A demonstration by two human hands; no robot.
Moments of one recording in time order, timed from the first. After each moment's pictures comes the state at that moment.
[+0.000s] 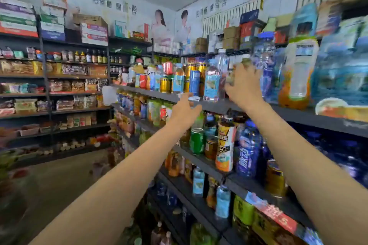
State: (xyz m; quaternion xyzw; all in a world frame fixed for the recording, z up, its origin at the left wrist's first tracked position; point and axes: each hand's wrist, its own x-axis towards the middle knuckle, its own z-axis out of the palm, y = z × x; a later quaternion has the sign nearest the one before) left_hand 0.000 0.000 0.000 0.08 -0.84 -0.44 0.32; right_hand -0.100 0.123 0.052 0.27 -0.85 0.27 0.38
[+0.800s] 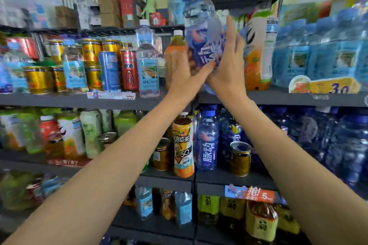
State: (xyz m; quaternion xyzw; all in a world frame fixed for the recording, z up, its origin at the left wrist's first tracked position) left_hand -0.171 -0.016 0.033 -0.35 -0.65 -0.64 0.23; right_hand -0.156 0.080 0.042 0.13 -0.75 0.29 0.58
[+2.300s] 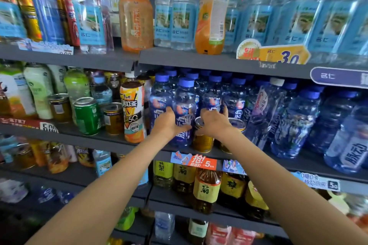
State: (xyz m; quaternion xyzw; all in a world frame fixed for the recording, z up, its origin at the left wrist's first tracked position) left_hand -0.184 0.085 -0.142 -0.13 -0.94 -0.29 0.08; right_hand -0.152 0.224 -0.119 -0.03 -1.00 0.02 0.05
